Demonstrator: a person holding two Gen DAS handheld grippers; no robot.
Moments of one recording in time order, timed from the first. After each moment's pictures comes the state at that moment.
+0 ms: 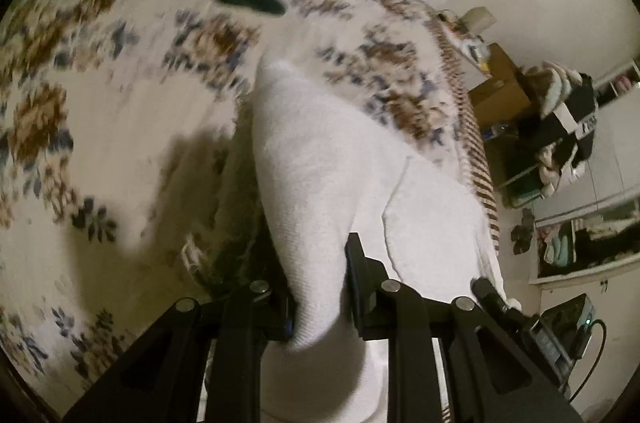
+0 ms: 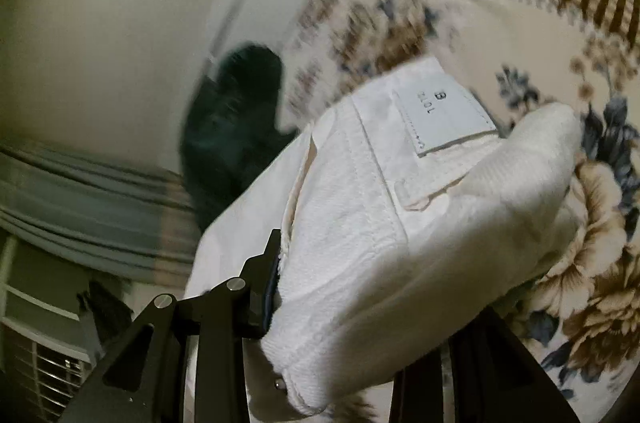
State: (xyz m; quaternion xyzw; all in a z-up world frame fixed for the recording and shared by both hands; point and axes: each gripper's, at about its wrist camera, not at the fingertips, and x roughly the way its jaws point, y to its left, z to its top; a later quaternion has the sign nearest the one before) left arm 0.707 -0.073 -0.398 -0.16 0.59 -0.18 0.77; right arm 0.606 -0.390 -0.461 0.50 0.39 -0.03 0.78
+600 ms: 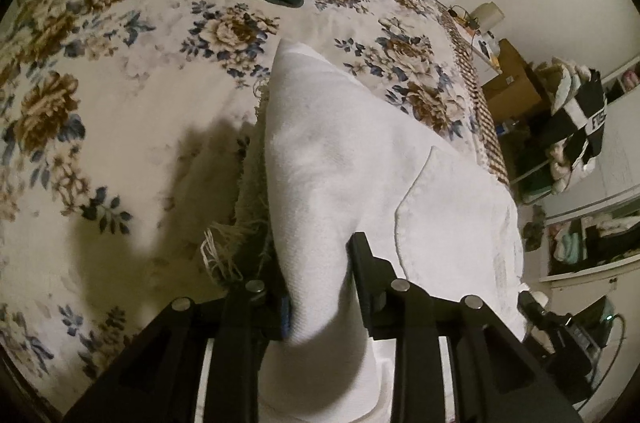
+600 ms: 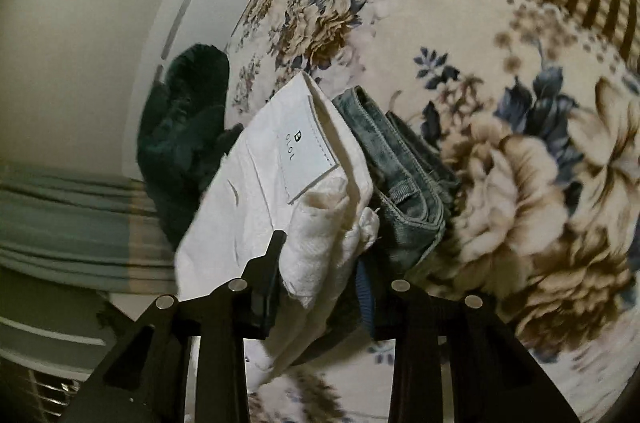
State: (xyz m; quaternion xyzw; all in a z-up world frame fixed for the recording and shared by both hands) left arm 0.696 -0.063 -0.397 -0.13 0.59 -0.16 0.78; right arm 0.562 -0.442 -0.470 0.50 0.41 -0.09 0.75
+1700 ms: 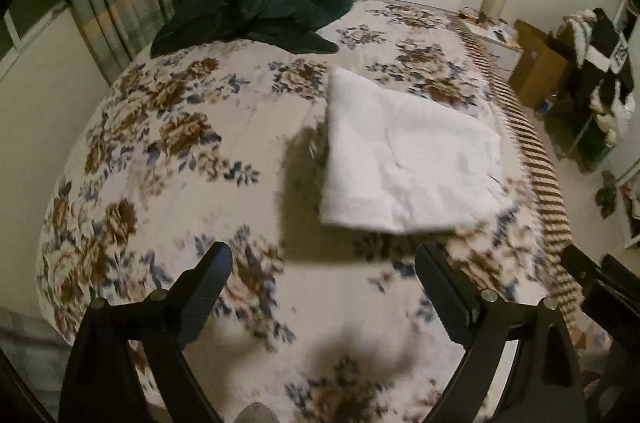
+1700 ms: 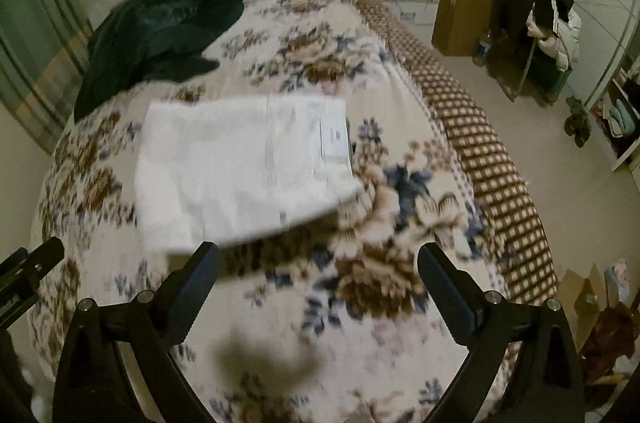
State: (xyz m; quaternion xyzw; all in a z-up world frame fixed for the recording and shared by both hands) left arm 0.458 -0.036 -0.258 0.02 0.51 -0.08 0.86; right arm 0.401 -0.292 -0.283 0.12 0.49 -0.16 0.85
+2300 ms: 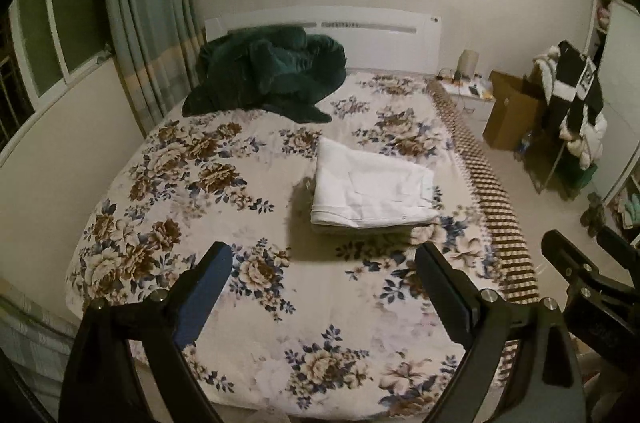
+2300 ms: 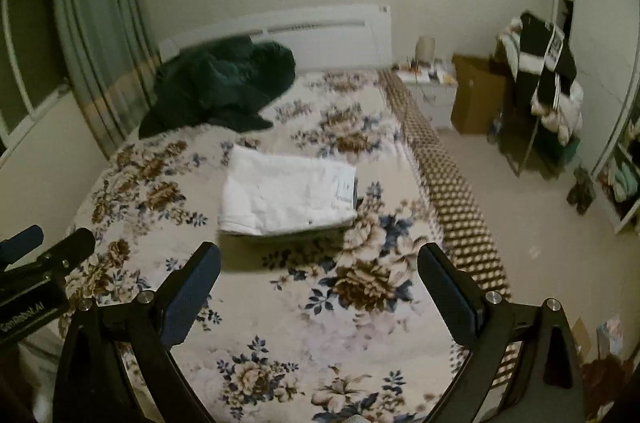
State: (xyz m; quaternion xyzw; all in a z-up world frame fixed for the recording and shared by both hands) left arm 0.266 -0.037 -0.089 0.02 0.39 -0.07 0.92; right arm 0.179 -0.237 -0.070 0.05 0.36 -0.10 0.93
